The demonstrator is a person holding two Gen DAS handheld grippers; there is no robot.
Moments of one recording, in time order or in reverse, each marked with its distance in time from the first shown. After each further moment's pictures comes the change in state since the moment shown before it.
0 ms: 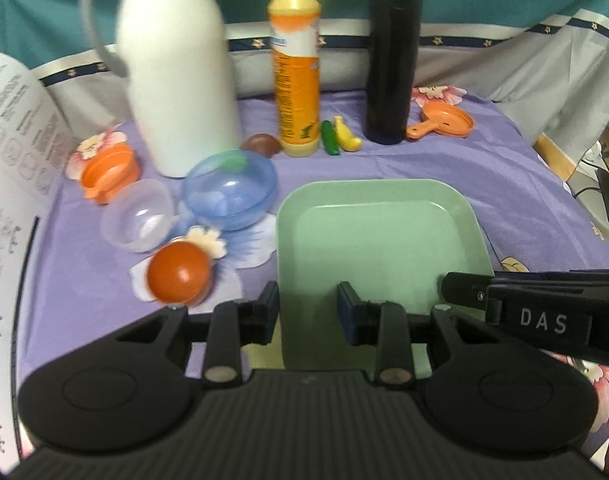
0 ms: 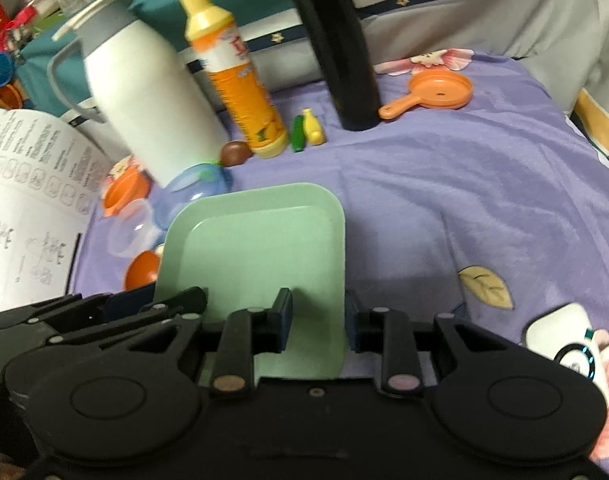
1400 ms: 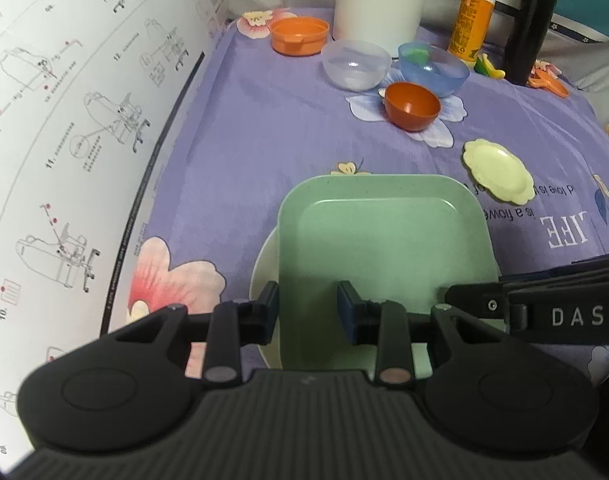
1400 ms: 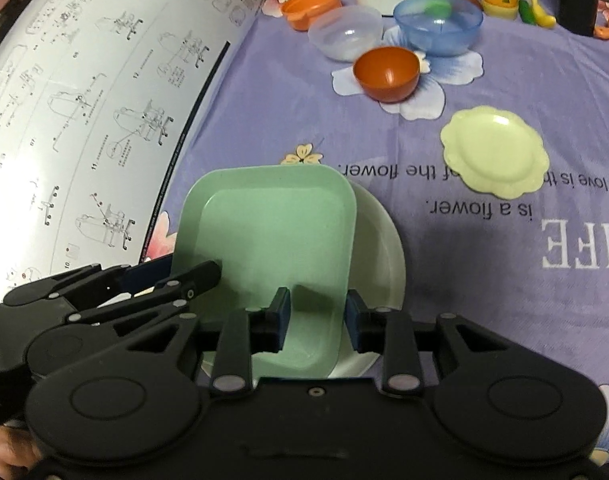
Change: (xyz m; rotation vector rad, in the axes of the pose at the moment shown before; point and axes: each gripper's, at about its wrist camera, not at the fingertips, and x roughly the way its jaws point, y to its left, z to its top) left arm -0.062 0.181 -0.159 -0.204 0.132 0.082; right arm 0.026 0.198 -0.115 -0.248 0.329 0.153
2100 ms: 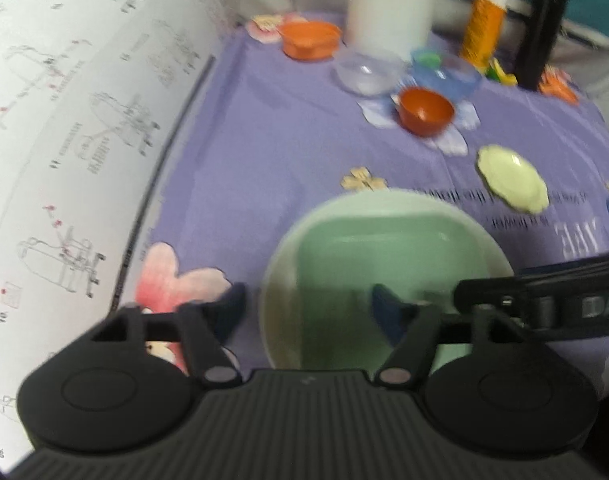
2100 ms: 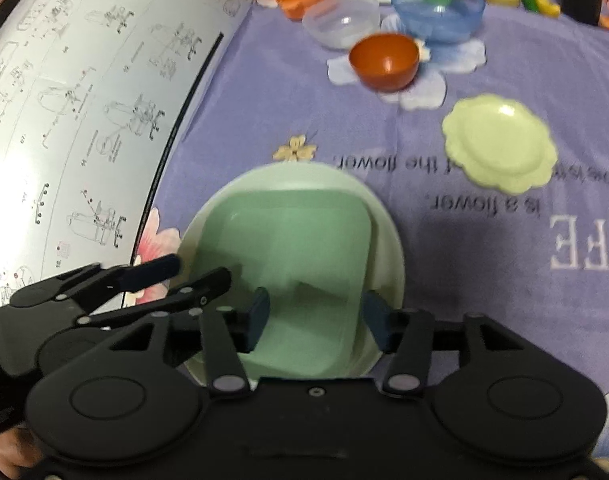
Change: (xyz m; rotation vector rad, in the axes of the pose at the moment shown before) left arm 0.002 0.008 0.002 -0.030 -0.045 0.029; right arm 0.004 -0.006 0.004 0.004 -0.015 -0.004
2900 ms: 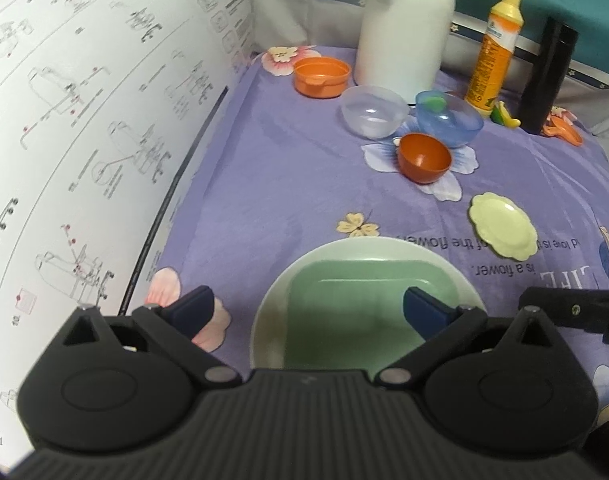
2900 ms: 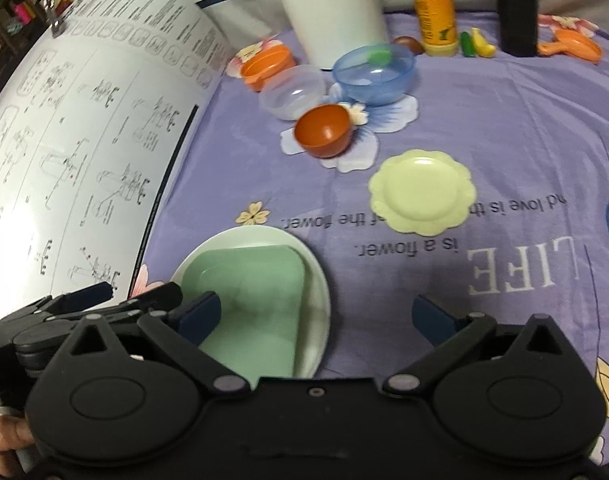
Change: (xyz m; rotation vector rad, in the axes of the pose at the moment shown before) left arm -0.019 -0.017 0.017 -0.045 -0.057 0.021; right arm -0.050 -0.045 -0.006 0.083 -0.145 -0.025
